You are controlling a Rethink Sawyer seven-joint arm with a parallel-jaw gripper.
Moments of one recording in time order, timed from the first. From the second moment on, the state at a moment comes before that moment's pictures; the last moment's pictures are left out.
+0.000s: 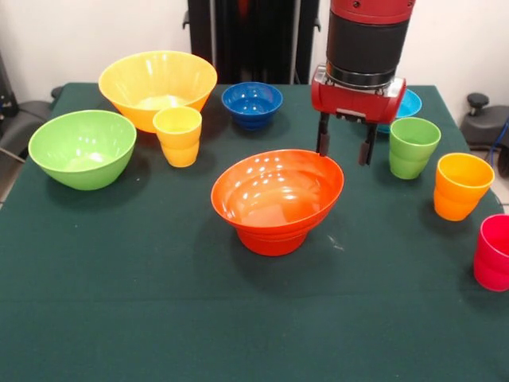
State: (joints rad) arm -0.22 -0.63 0.20 1.57 -0.26 0.61 2.27
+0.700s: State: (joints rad) arm -0.29 -0.69 0.27 1.65 -0.28 0.64 2.27
